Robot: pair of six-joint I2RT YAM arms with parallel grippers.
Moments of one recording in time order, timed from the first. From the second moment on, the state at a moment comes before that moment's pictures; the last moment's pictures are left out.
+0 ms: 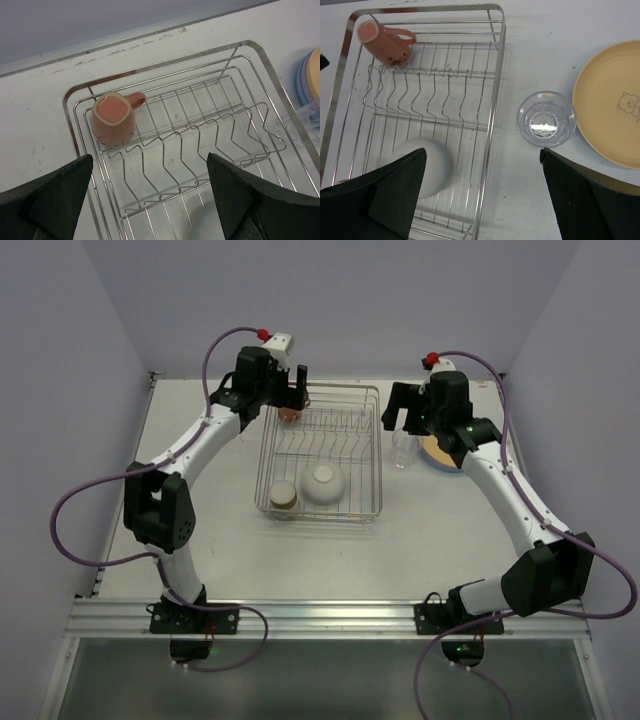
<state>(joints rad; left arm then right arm) -0.37 1.81 1.62 -0.27 0.07 -0.12 0.29 1.40 1.34 -0.49 0.03 0.32</state>
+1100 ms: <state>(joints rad) -0.24 2.17 1.82 -0.18 0.32 0.03 0.29 1.41 1.34 -0.46 -0.04 0.32</state>
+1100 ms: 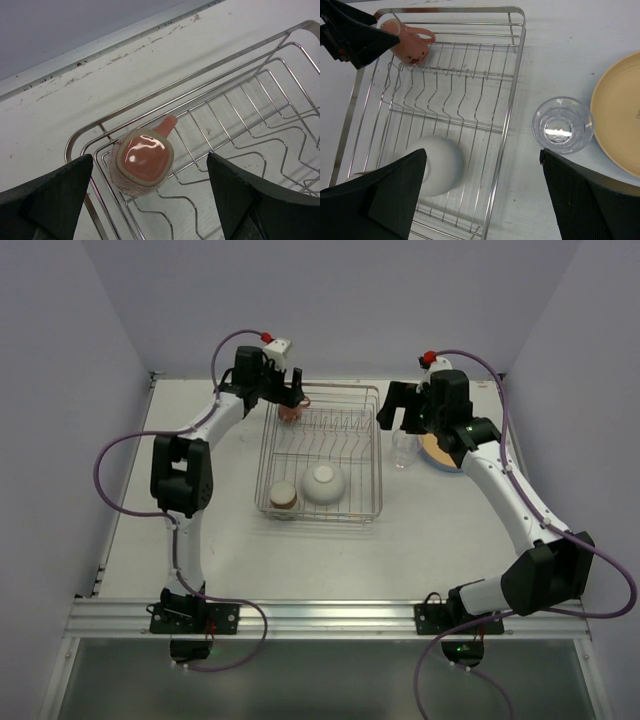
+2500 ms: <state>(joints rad) -0.27 2.25 1.87 -0.17 0.25 0.09 0.29 1.44 1.36 -0.45 -0.07 0.32</state>
